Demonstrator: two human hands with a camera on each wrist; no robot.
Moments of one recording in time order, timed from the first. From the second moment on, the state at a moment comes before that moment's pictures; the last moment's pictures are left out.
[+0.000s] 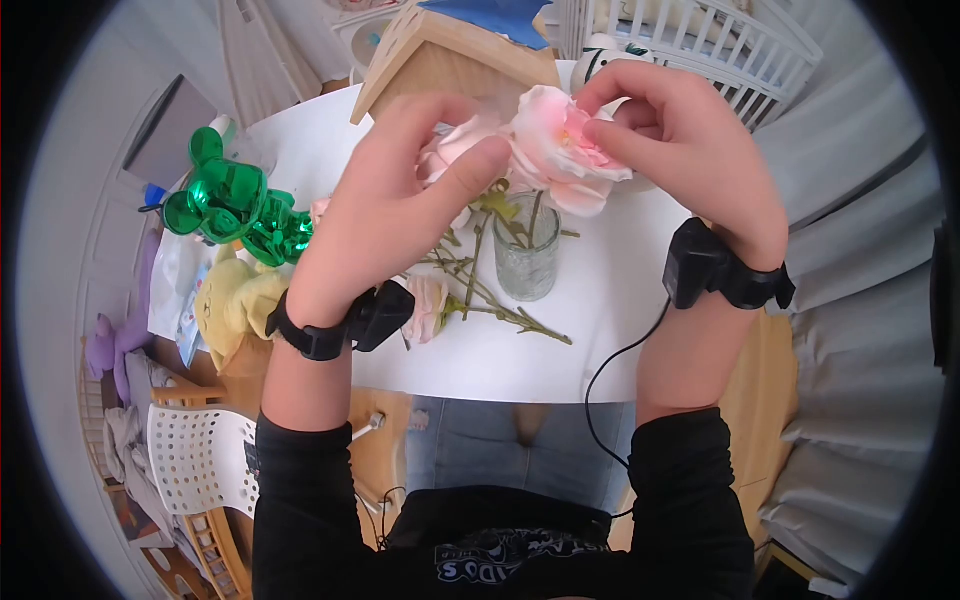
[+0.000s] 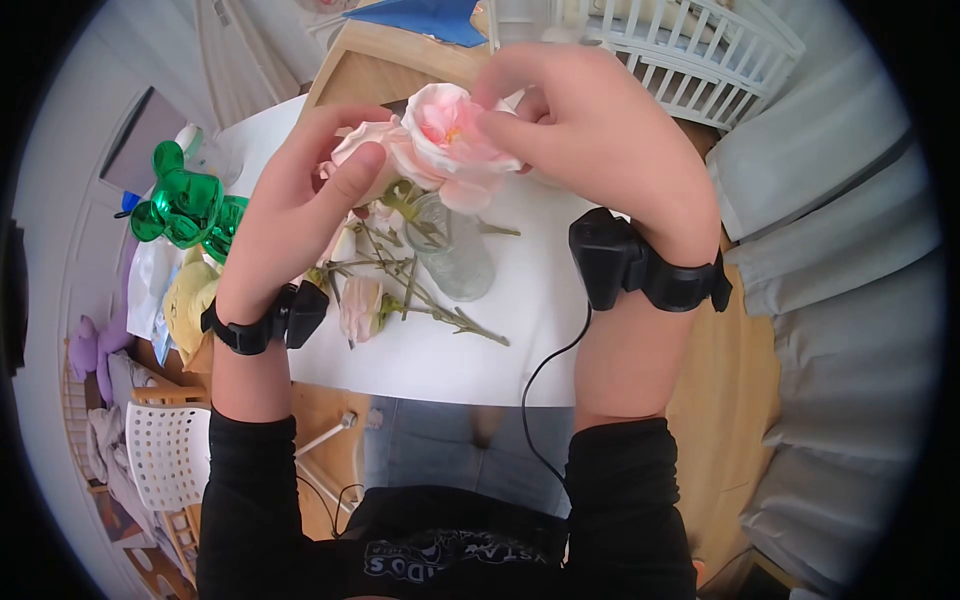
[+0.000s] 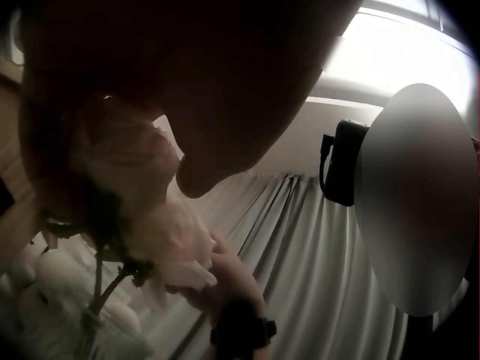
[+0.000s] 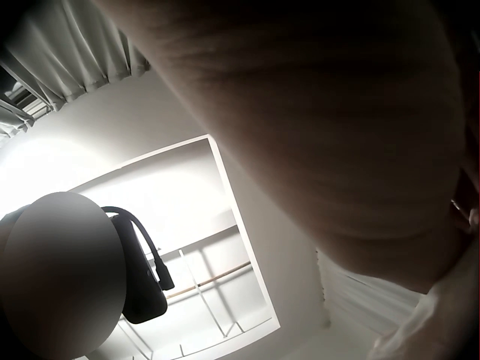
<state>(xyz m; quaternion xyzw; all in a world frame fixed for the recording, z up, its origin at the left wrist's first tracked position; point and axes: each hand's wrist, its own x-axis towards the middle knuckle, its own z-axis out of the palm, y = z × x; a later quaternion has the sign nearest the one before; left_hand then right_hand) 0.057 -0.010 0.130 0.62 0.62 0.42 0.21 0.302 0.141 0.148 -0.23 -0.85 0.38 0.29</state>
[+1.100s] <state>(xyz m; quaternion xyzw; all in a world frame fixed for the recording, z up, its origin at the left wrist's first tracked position) -0.024 -0.009 0.010 0.48 0.39 0.55 0.56 0.285 0.134 0.136 -0.19 -0.91 0.22 0.30</state>
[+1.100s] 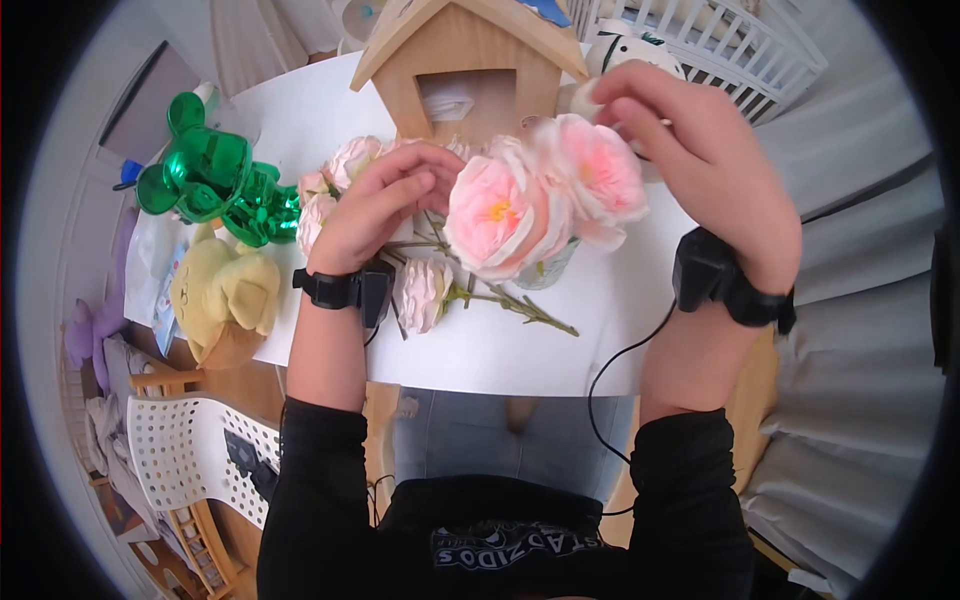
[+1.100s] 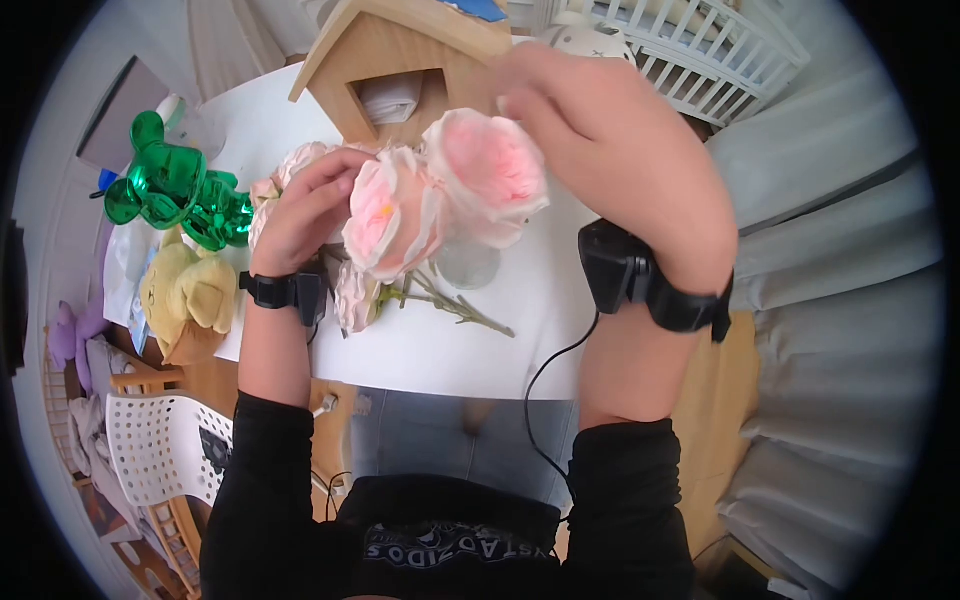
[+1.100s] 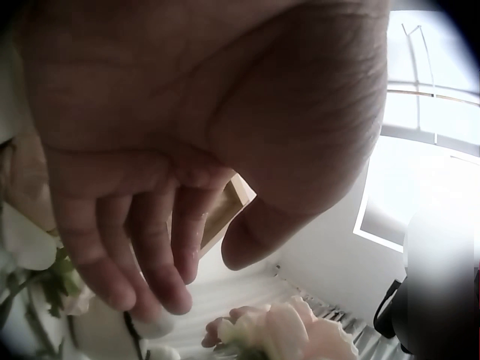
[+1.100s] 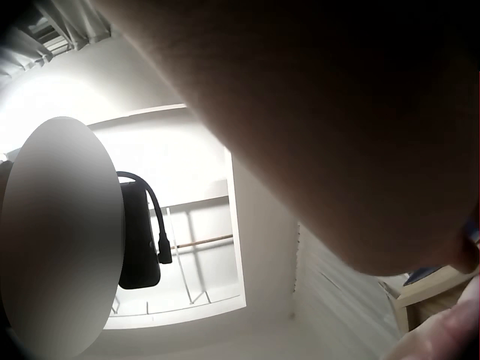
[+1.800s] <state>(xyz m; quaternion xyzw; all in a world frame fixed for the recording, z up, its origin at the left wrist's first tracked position) -0.022 -0.015 0.004 0.55 0.41 0.44 0.58 0.287 0.121 -0.022 -0.21 -0.90 0.26 0.26</state>
